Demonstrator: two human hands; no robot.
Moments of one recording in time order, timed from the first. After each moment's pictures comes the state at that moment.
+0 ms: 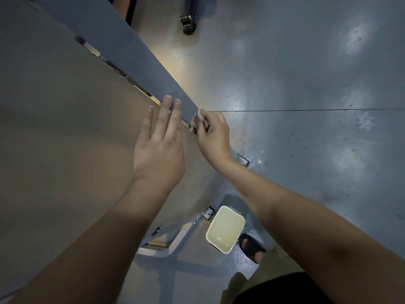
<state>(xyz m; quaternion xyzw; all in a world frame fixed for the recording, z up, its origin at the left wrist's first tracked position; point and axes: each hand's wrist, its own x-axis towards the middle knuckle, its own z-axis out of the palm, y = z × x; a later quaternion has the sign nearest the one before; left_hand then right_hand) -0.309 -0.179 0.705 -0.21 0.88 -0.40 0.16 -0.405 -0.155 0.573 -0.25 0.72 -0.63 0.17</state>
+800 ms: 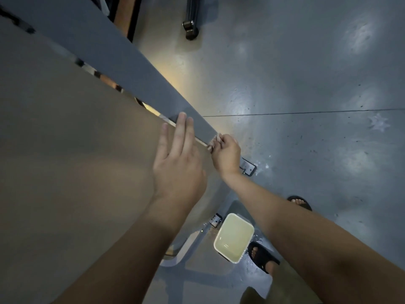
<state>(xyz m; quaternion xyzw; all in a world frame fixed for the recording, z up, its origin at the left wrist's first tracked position) -0.323 -0.169 0.686 -0.23 0.91 -0.31 0.15 -0.402 -0.165 0.512 -0.09 0.74 -0.61 0.28</state>
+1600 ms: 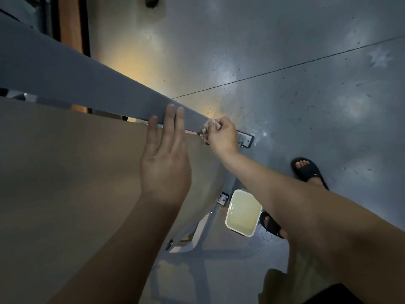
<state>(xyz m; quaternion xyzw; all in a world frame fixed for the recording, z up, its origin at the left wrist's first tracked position) -0.318 -0.205 0.612 -0.09 0.89 -0.41 0.19 -0.406 -0.174 0.449 0.08 0.68 -0.63 0.37</state>
